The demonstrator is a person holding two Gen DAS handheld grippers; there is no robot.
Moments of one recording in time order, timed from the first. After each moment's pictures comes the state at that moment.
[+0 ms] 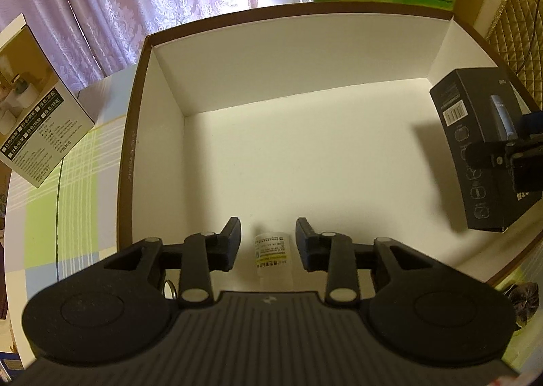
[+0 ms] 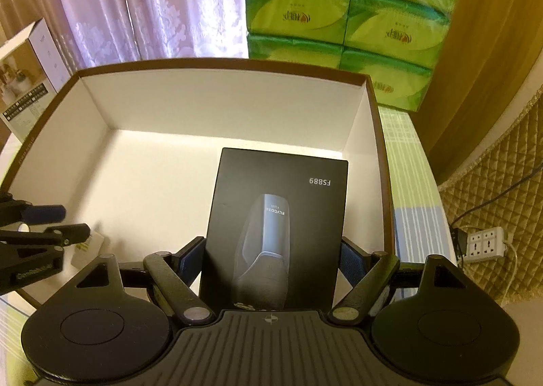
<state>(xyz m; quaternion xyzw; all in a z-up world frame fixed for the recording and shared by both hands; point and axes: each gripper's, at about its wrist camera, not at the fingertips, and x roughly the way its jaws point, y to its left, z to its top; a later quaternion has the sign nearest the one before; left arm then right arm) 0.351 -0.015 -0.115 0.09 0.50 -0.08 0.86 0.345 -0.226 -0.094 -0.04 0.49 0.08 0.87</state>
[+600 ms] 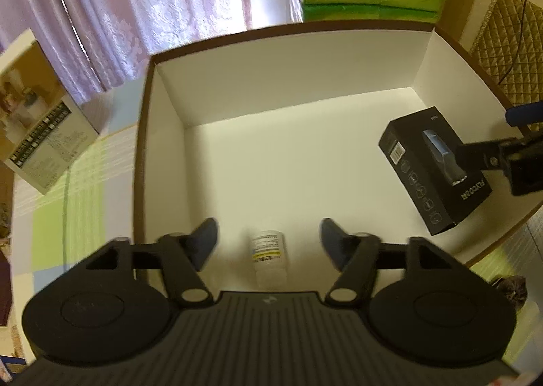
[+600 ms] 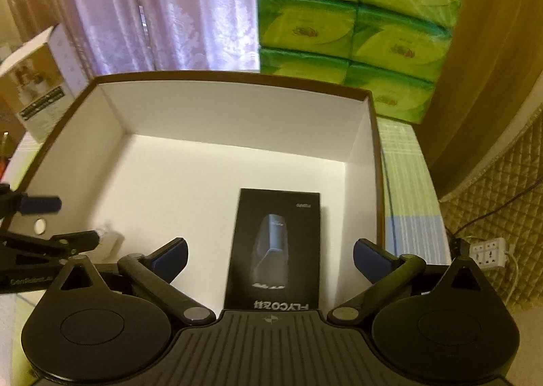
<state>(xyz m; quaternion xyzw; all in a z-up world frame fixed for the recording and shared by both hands) 0.337 -0.018 -0.096 0.10 0.48 -0.09 0.87 0.337 -0.232 -0.077 -0.03 0.48 0.11 0.87</state>
